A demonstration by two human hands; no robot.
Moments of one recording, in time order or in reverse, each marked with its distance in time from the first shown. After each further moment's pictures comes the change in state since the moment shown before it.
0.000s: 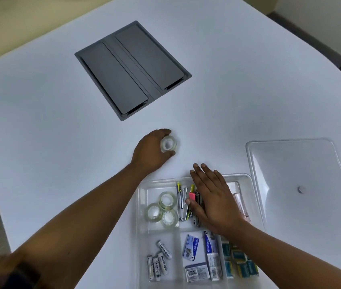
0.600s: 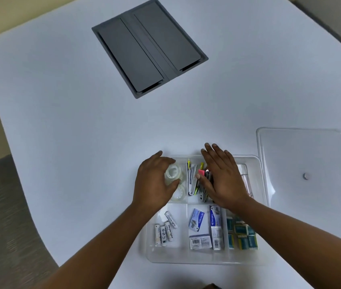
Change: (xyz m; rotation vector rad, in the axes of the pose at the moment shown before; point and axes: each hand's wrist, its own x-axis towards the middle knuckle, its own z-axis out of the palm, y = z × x) left_hand -0.153 0.004 0.014 0.085 0.170 0.024; right_hand 0.000 0.000 0.003 -0.016 0.041 -0.004
